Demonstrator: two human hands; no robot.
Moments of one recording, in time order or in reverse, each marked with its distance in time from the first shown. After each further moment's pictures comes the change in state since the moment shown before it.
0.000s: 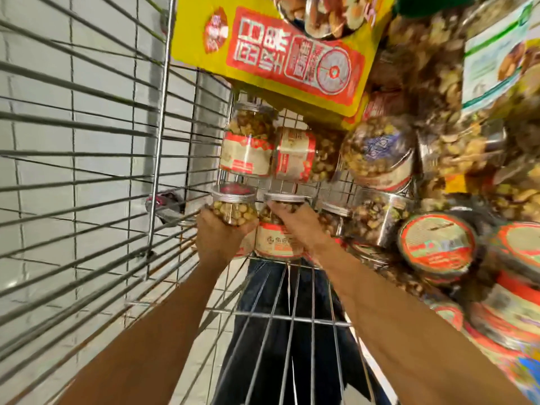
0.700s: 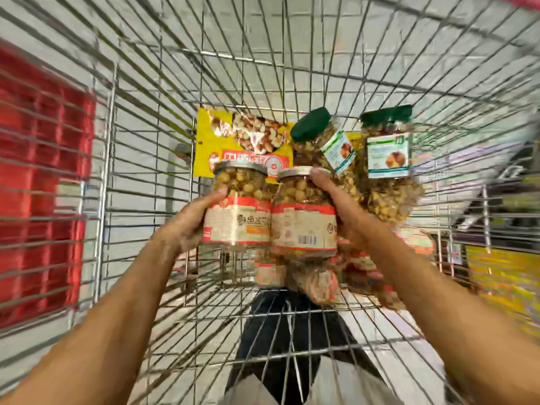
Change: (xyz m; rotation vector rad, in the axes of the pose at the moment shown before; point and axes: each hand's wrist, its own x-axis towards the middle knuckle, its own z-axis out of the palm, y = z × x) left_hand -0.105 0.148 -0.188 -0.654 -0.740 0.206; right_hand -0.192 -0.138 -0.145 0.570 -0.181 -0.190
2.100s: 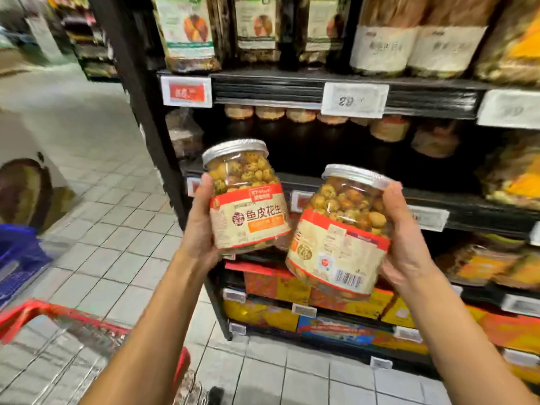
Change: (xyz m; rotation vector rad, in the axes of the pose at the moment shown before) left_hand -0.264 -0.157 0.735 0.416 -1.449 0.106; right_hand -0.640 0.158 -0.347 0.804 0.879 -1.386
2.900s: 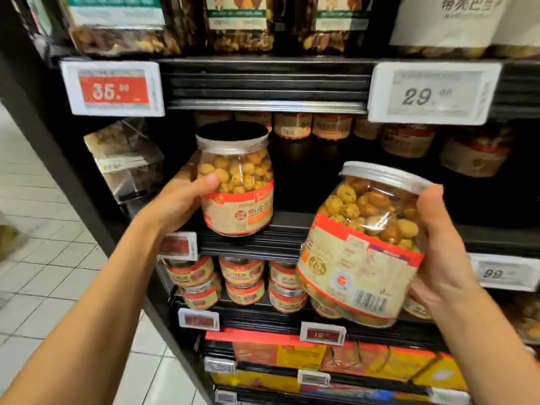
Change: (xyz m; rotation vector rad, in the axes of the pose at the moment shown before) left_hand 0.196 0.027 -0.099 0.585 -0.125 0.147; right_hand 0.118 0.025 -0.043 -0.108 0.045 -0.188
